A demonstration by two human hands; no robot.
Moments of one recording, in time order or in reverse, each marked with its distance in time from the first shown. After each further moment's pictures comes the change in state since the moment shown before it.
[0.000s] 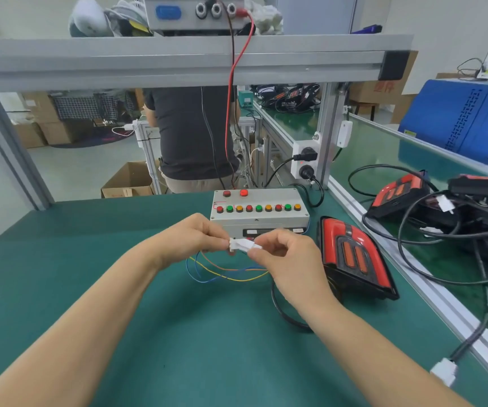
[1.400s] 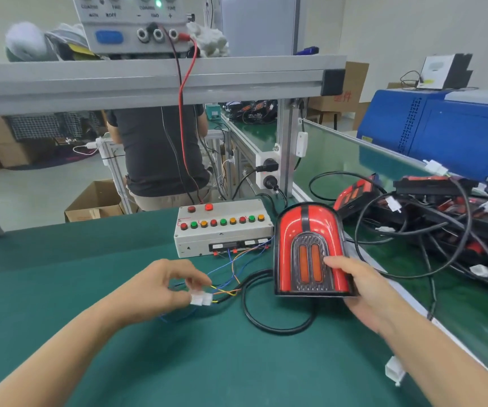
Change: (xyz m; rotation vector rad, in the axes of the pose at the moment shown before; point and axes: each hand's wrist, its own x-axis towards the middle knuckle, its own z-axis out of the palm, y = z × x) left_hand -0.024 -0.004 0.027 0.220 0.015 0.057; right_hand 0.003 0.071 -0.130 0.573 0.071 0.501
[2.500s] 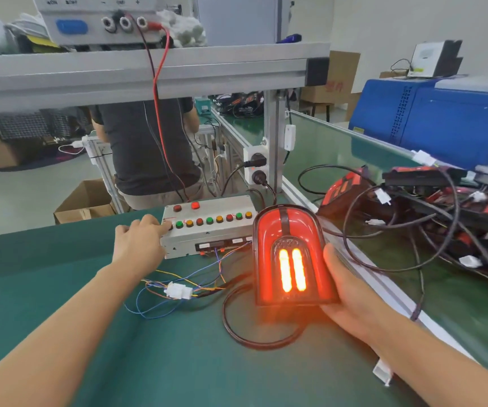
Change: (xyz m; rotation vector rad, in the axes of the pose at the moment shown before) left_hand 0.093 -0.047 -0.014 0.906 0.374 -0.344; right_hand 0.007 0.022 -0.008 0.119 -0.194 0.032
